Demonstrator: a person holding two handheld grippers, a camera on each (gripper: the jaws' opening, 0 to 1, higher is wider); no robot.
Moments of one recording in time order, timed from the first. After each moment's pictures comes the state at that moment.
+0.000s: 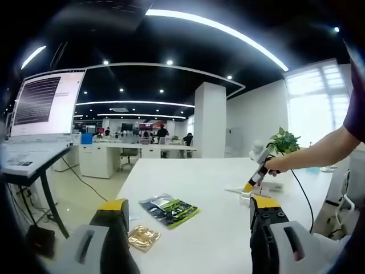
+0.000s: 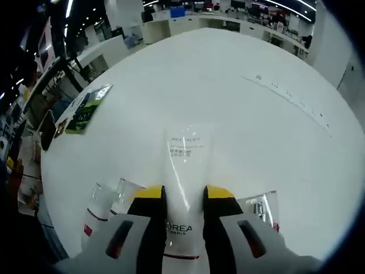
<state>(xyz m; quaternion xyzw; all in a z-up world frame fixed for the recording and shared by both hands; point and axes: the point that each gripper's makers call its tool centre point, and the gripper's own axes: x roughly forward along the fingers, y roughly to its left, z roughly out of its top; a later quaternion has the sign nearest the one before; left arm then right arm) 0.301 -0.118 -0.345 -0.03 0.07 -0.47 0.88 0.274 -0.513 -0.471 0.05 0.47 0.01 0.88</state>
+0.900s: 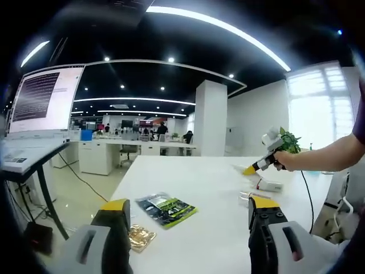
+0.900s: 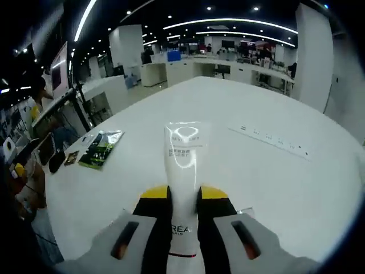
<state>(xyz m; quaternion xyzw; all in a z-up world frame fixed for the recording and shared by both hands) 0.299 -0.135 -0.346 -0.04 0.08 -0.48 0.87 0.279 -0.486 -0.379 0.01 0.29 -0.01 0.96</state>
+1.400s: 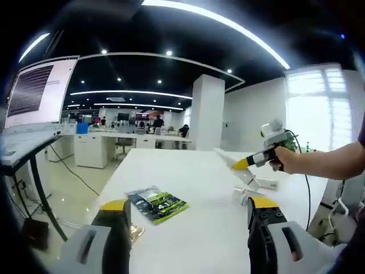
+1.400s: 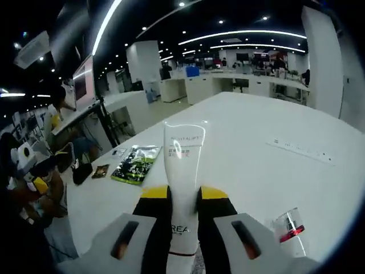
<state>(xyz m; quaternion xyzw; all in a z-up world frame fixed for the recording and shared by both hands) 0.287 -0.154 -0.361 -0.04 0.12 -0.49 0.86 0.292 -0.398 -0.370 0.05 0.25 0.06 0.97</state>
